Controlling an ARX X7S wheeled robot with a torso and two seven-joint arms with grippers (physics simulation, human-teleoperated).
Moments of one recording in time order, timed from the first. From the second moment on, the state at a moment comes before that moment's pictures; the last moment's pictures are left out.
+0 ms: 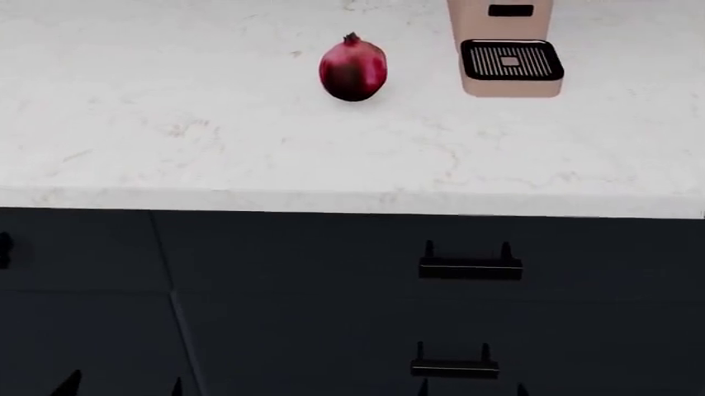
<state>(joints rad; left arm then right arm) 0.00 -0.18 0.23 0.02 -0.11 0.04 -0.21 0.00 0.17 -0.19 0.00 0.17 -0.06 0.21</state>
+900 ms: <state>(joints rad) 0.01 -0.20 0.24 0.02 -0.13 0.08 -0.22 0.00 0.20 -0.22 -0.01 0.19 -0.07 0.23</state>
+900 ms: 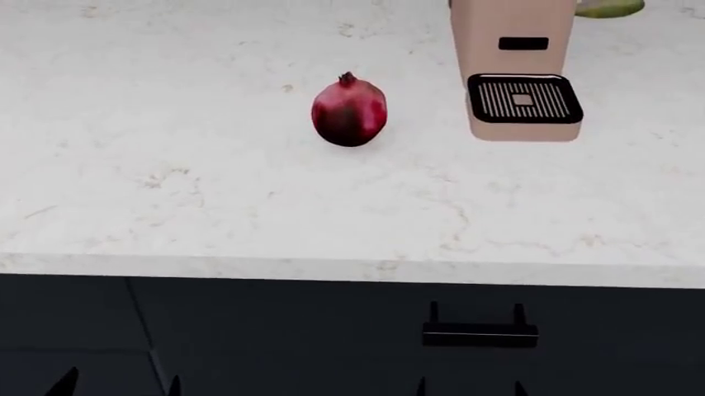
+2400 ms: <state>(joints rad) 0.01 -0.23 0.29 0.02 -0.17 0.09 -0.25 0.01 0.24 -0.28 -0.07 0.08 0.05 0.35</state>
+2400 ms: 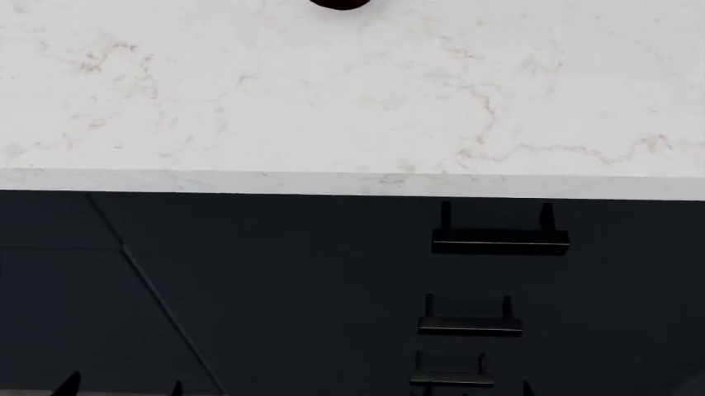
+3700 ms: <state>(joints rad) 0.01 -0.26 0.31 0.03 -0.20 0.08 -0.27 0.23 0.33 -0.65 -0.08 -0.67 0.75 0.40</state>
